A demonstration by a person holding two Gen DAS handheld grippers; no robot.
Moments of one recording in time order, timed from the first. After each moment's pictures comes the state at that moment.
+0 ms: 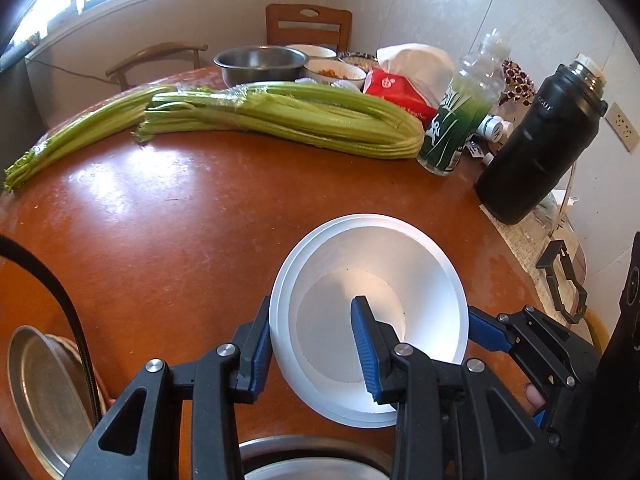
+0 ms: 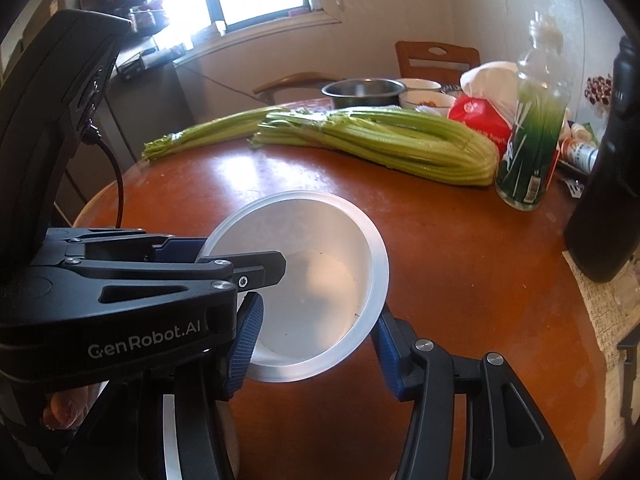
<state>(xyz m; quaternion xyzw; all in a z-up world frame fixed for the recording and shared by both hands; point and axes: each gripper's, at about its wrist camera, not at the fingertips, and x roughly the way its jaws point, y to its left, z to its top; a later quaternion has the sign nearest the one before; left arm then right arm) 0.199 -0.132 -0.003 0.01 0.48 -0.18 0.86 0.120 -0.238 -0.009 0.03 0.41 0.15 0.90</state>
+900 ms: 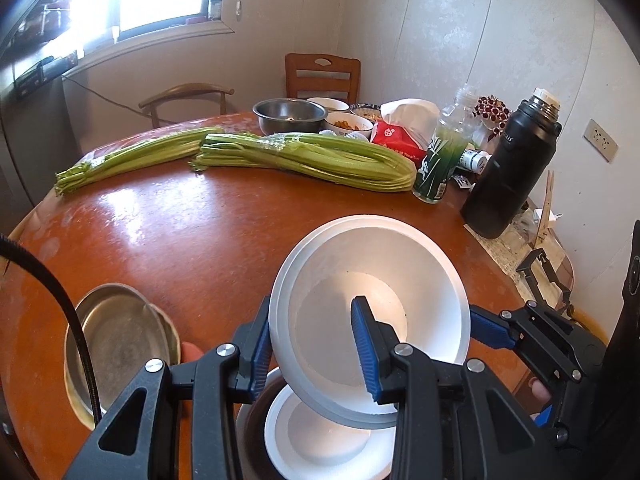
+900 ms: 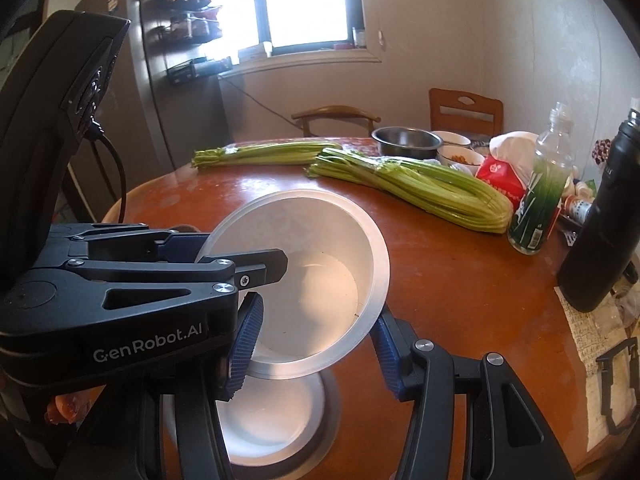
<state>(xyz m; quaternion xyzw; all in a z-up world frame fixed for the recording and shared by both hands) 0.115 -0.077 0.050 0.00 0.41 -0.16 0.90 0.052 -0.190 0.043 -0.01 0.35 0.18 0.92</state>
